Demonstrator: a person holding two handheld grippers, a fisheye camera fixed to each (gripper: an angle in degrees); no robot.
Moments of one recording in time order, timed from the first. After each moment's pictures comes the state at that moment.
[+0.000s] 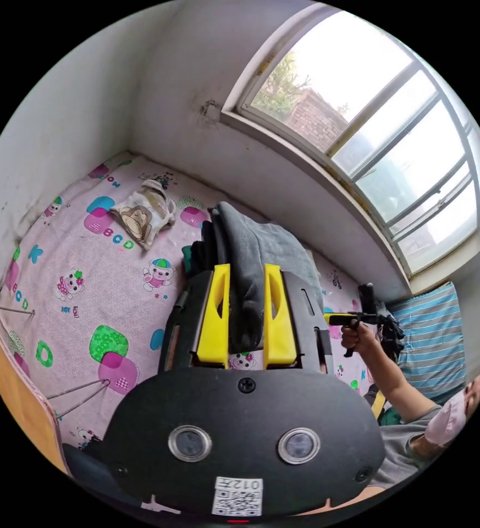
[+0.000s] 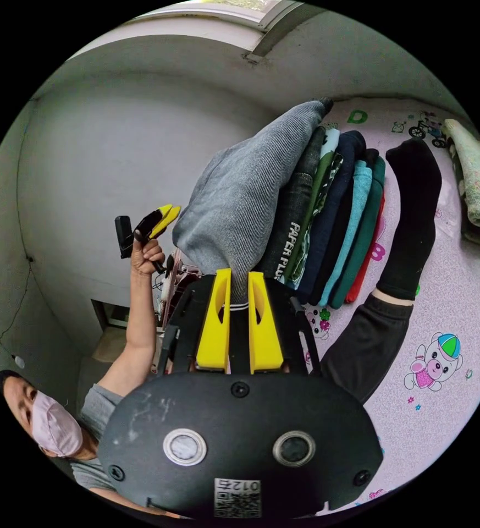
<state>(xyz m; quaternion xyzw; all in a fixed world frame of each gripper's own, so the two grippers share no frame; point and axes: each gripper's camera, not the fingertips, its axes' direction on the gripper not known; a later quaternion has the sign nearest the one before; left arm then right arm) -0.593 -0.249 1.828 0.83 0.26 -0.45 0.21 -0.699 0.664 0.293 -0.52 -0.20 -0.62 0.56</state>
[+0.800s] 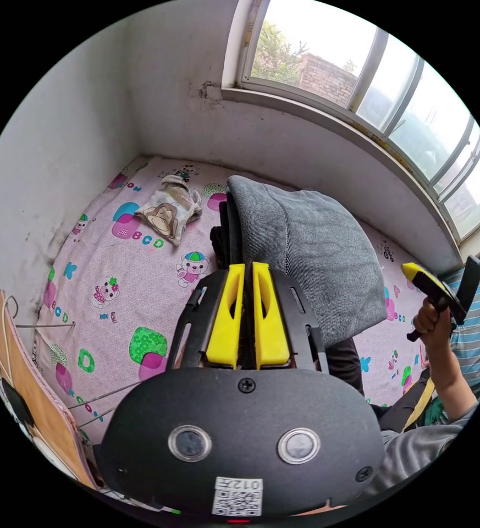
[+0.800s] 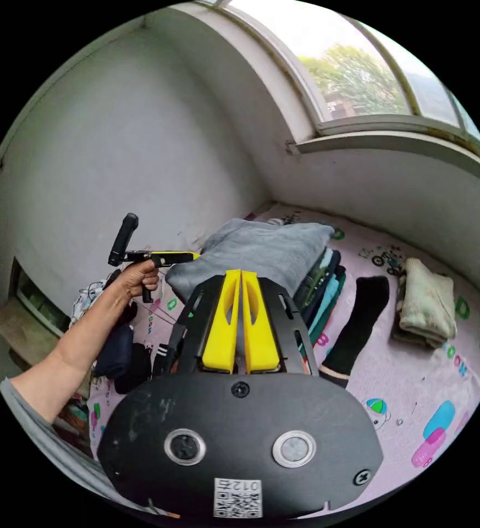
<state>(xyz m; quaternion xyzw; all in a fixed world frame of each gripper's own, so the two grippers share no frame) -0.603 -0.275 1.748 0.77 0.19 -0.53 0.30 -0.610 0.756 0.111 -0.22 -0.27 -0.76 0.55</state>
